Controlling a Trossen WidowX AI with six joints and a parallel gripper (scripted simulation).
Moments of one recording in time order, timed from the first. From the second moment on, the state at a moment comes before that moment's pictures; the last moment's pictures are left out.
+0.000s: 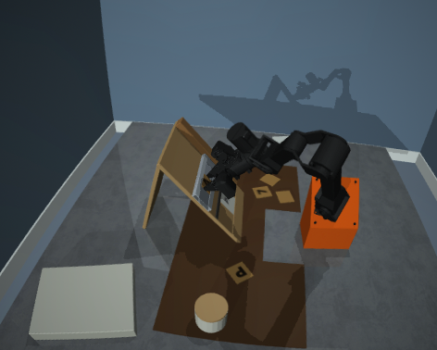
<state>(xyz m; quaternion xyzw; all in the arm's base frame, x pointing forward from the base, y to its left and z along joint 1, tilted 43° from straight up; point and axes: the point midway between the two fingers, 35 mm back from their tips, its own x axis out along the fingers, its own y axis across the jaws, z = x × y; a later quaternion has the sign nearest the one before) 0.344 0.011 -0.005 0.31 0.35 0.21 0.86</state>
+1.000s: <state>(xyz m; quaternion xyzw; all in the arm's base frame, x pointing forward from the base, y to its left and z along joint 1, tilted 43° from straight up) 0.347 -0.002 -0.016 0.31 0.35 0.21 0.86</state>
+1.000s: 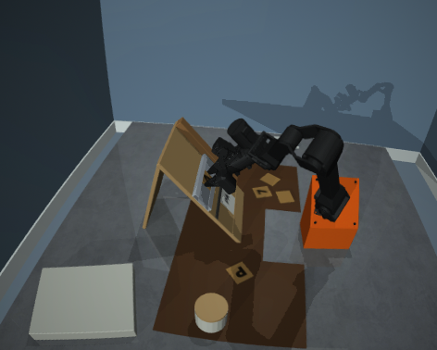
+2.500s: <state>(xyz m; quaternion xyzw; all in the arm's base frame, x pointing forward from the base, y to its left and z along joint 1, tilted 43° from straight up) 0.351 -0.021 -0.035 0.31 0.35 0.21 0.86</state>
